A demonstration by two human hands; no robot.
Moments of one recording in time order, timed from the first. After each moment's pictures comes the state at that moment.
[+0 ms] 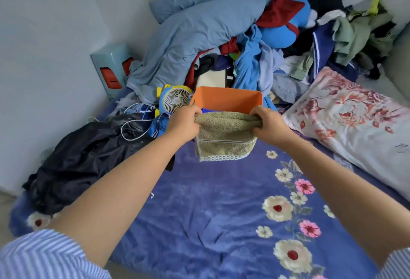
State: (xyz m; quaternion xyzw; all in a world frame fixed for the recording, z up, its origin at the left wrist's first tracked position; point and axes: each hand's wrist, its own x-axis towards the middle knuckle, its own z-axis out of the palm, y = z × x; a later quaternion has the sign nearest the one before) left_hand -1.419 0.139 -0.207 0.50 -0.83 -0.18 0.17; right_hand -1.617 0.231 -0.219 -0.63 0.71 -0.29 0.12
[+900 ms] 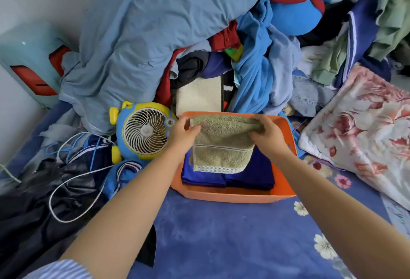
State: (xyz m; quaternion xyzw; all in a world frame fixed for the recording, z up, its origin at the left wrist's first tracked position) left_hand -1.554 -0.237 -0.371 0.52 -0.65 -0.49 0.24; right_hand -1.718 -0.122 -0.364 -0.40 0.78 -0.43 0.22
